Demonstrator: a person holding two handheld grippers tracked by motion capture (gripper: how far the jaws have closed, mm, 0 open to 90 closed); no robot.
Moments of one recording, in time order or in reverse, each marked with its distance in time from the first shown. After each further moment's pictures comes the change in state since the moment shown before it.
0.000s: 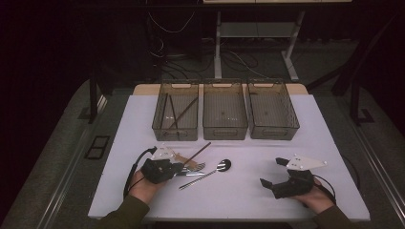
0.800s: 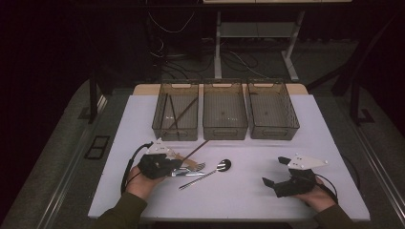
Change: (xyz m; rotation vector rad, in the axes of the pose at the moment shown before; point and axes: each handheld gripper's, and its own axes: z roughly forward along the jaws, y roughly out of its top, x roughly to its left) left arm 0.008 0.010 -0.010 -0.024 -0.038 -0.025; right arm -0.006 -0.002 -0.001 0.016 -0.024 -0.010
